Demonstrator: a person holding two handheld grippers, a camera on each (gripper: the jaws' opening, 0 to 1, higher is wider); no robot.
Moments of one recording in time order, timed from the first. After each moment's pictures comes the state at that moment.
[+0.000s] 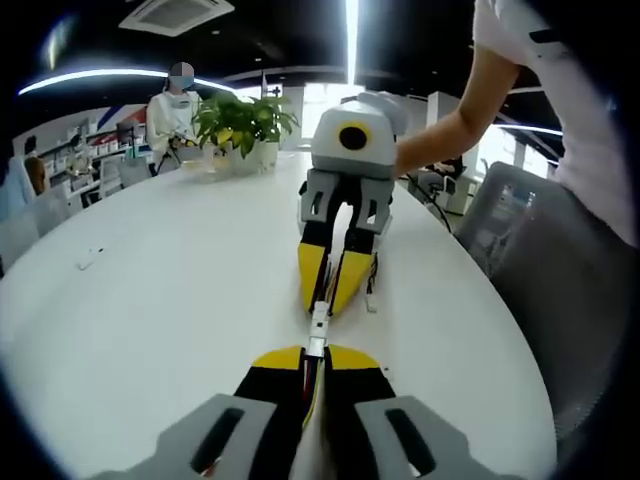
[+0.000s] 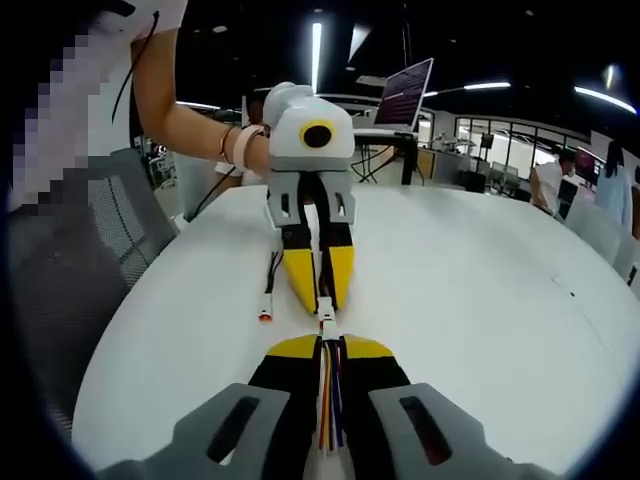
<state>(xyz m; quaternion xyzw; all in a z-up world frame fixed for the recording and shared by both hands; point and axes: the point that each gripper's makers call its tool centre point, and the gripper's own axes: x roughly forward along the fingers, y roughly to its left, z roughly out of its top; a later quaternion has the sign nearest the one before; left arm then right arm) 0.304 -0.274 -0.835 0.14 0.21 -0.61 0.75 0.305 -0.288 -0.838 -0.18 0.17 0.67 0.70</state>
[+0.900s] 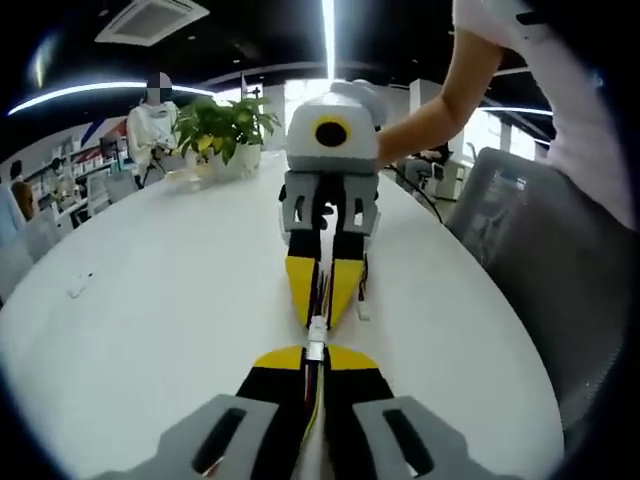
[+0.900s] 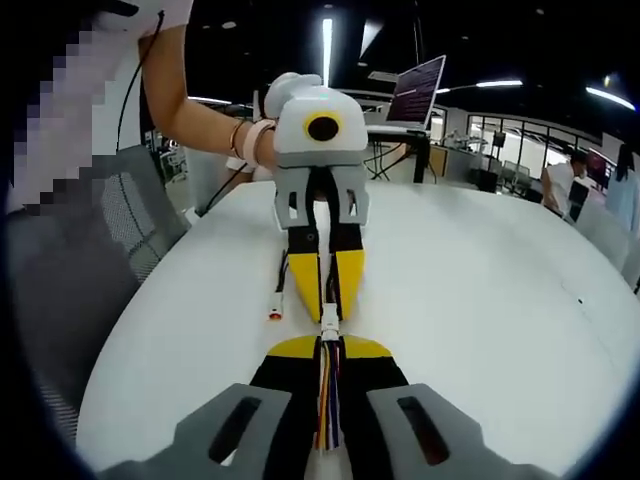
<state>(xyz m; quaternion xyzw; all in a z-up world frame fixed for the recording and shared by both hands) 0.297 -0.290 -0.830 0.18 0.19 -0.63 0.73 0.297 -0.288 -0.835 -0.19 0.18 0.69 0.68</state>
